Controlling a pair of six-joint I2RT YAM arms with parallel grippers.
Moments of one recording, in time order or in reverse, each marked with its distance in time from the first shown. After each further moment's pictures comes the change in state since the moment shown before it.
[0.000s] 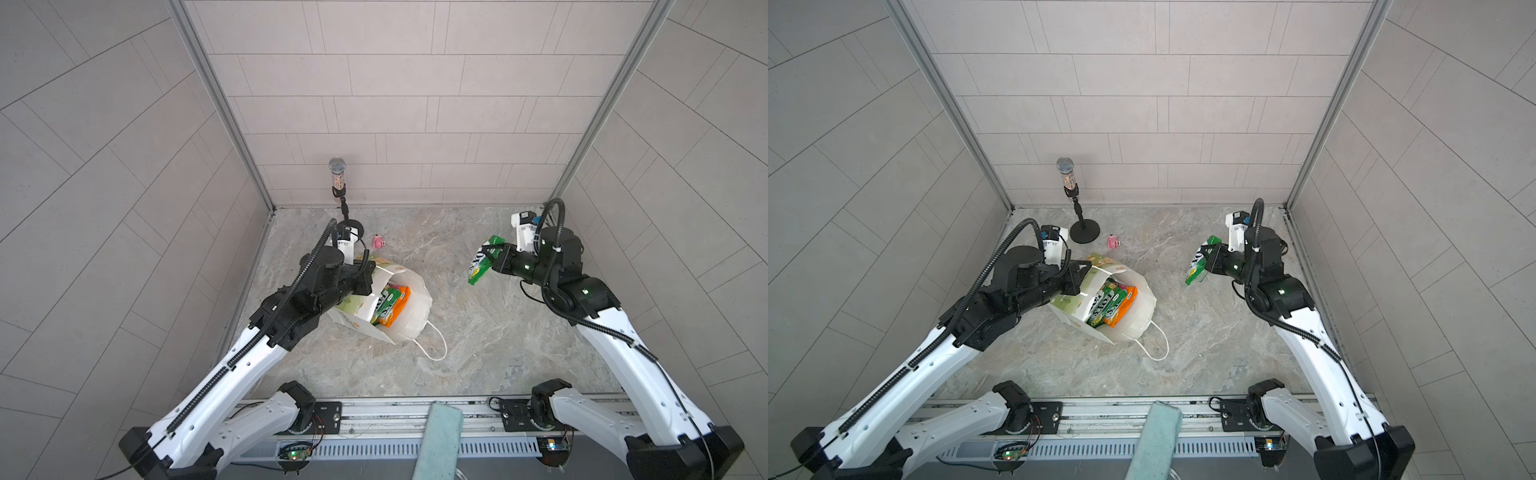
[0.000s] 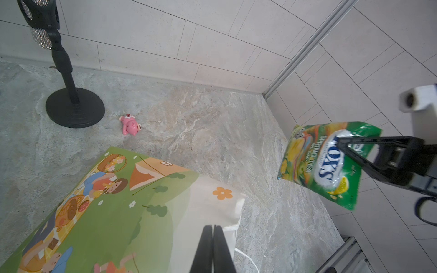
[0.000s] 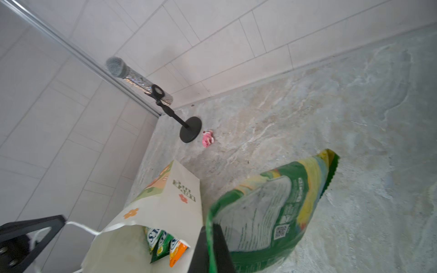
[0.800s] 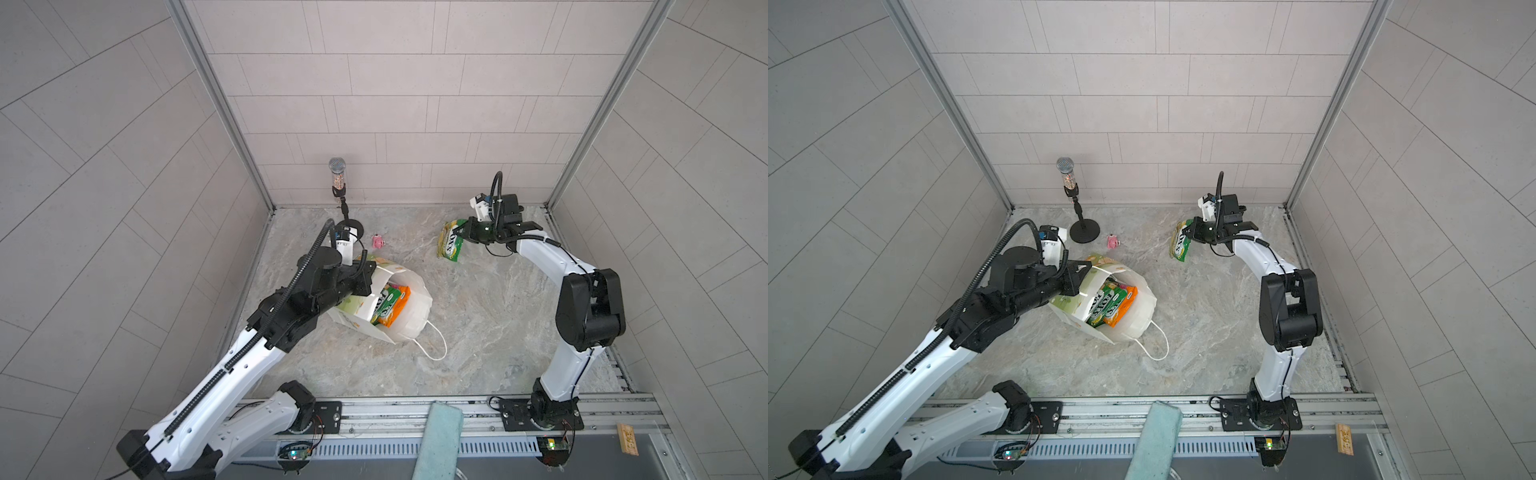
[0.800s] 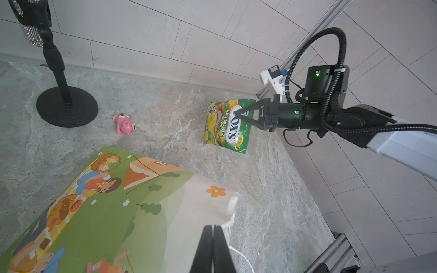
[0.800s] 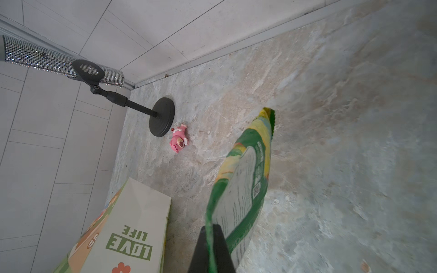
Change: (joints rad) left arm 0.000 -0.017 -0.004 0.002 0.018 -0.013; right arm -0.078 0.786 0.389 0.171 -0.254 -0.079
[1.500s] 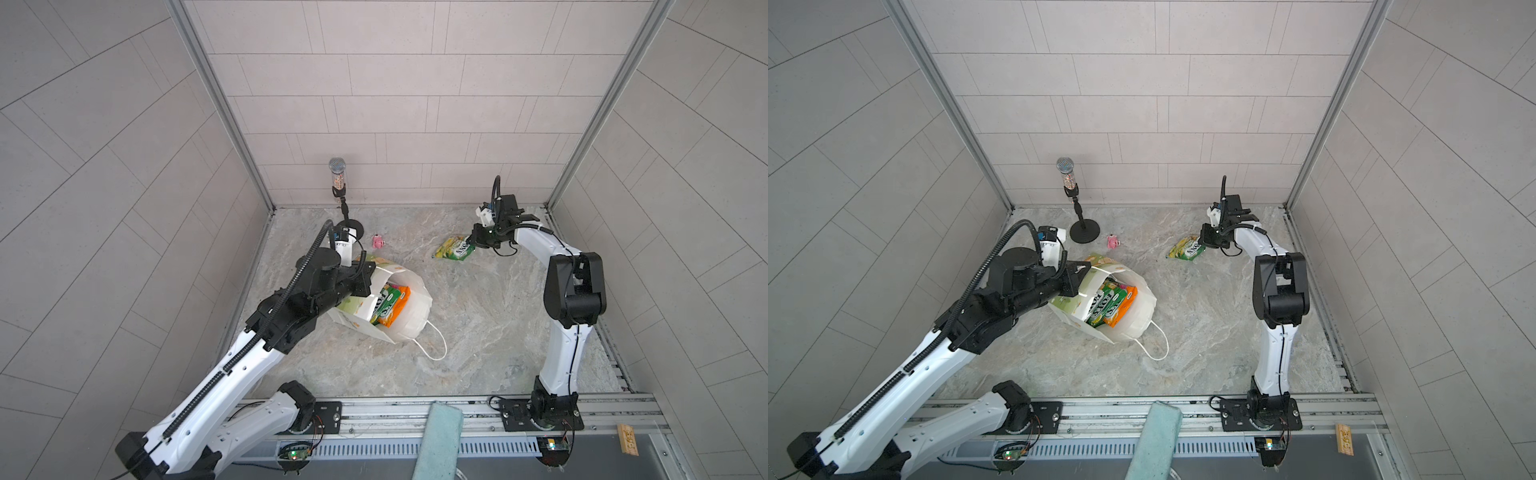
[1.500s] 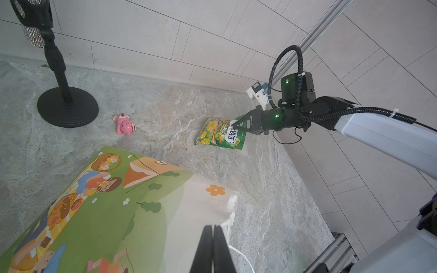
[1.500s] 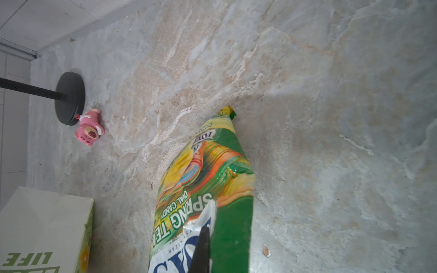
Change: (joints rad) left arm 0.000 -0.007 -0.002 -0.001 -0.001 0.000; right arm -0.075 0.192 0.173 -0.282 0.185 -0.218
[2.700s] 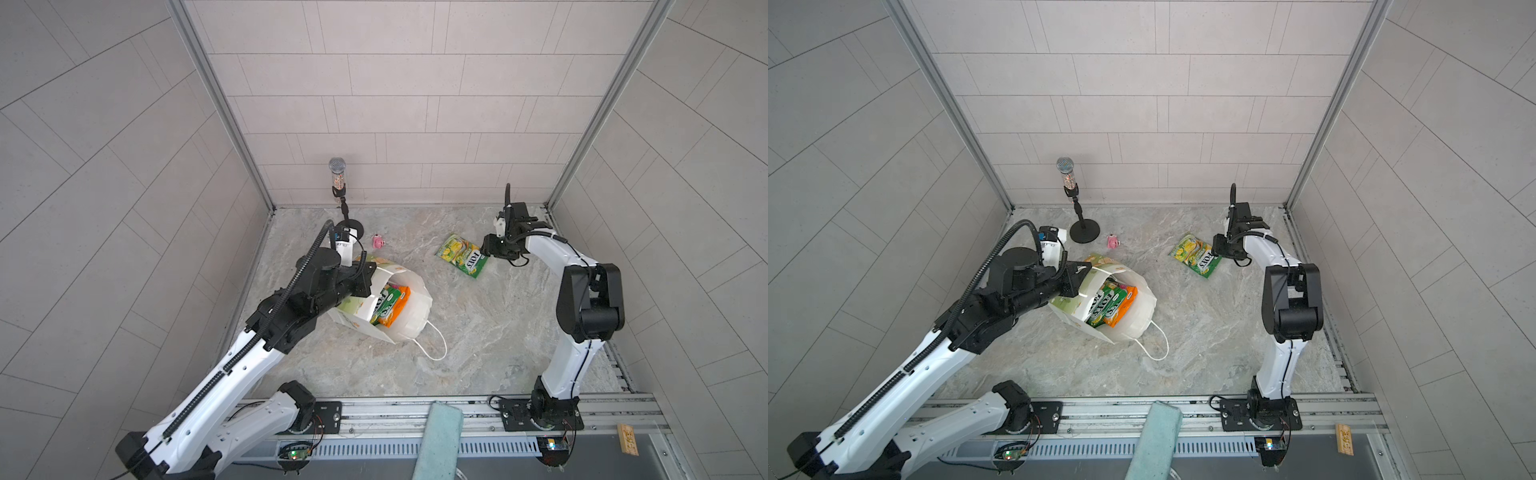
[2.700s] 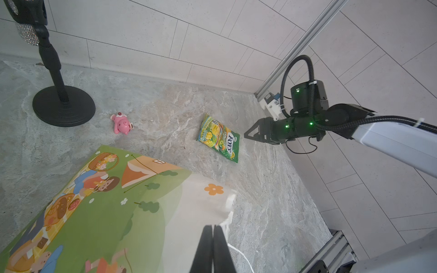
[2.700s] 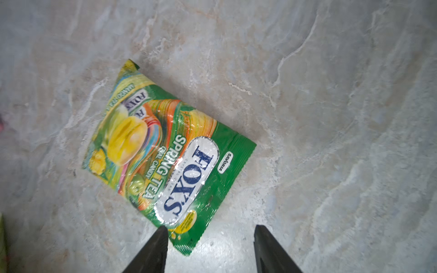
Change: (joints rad) left arm 0.000 0.000 0.000 -0.001 0.014 0.003; right arm -0.033 -0.237 -0.236 -0.023 0.224 -0.008
